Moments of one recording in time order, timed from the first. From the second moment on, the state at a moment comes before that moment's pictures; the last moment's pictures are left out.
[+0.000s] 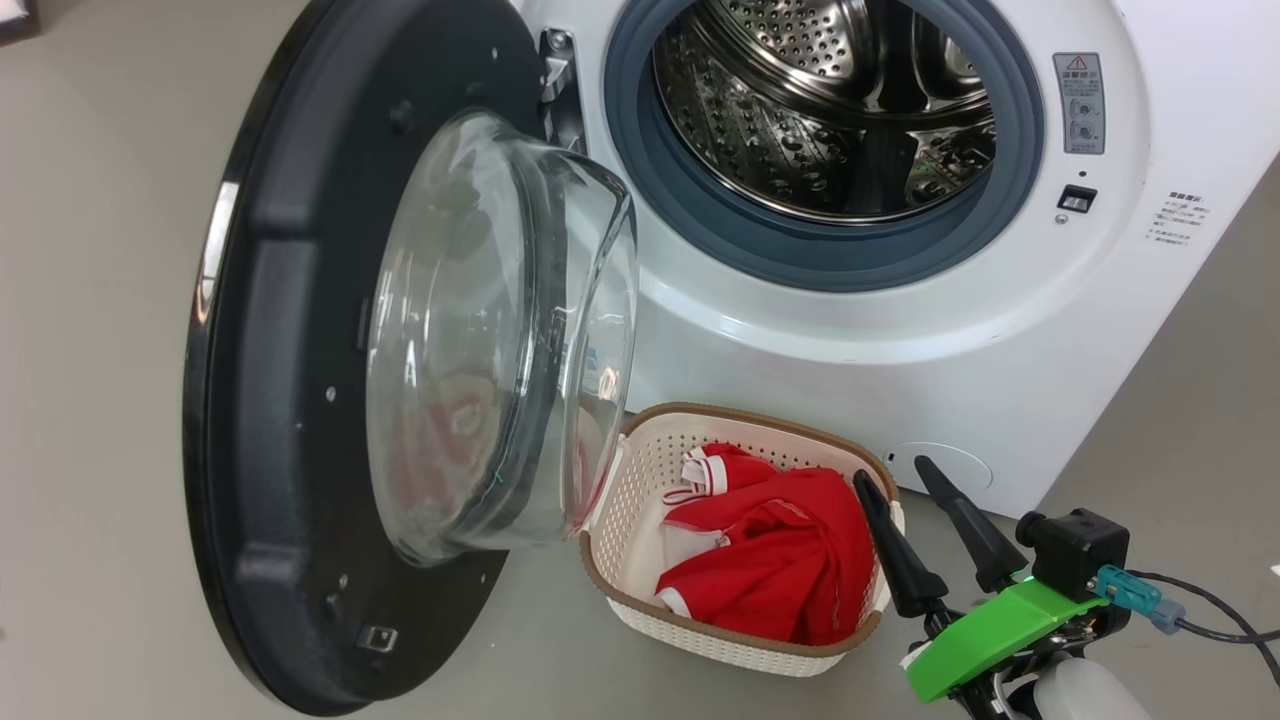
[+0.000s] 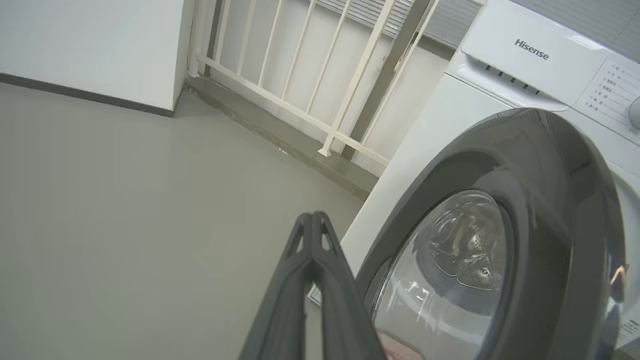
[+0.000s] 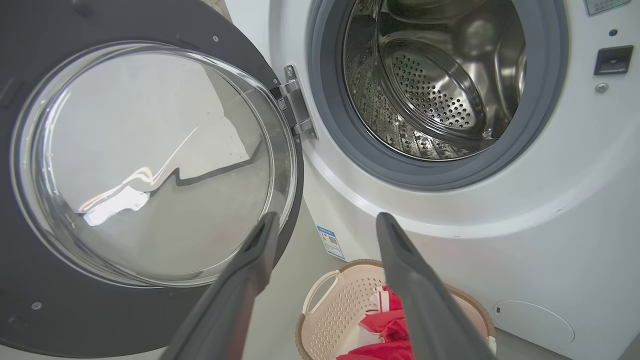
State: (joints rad) left arm -0.13 0.41 0.21 -0.11 -0.91 0.03 0.34; right arm -0.20 -0.16 0.25 0.34 0.48 0.13 -0.26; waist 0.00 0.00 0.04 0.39
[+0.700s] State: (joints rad) left arm -0.38 0.35 0.28 -0.04 -1.36 0.35 0.76; right arm -0.21 -0.16 0.24 0.33 0.48 0.13 -0.26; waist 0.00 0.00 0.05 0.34
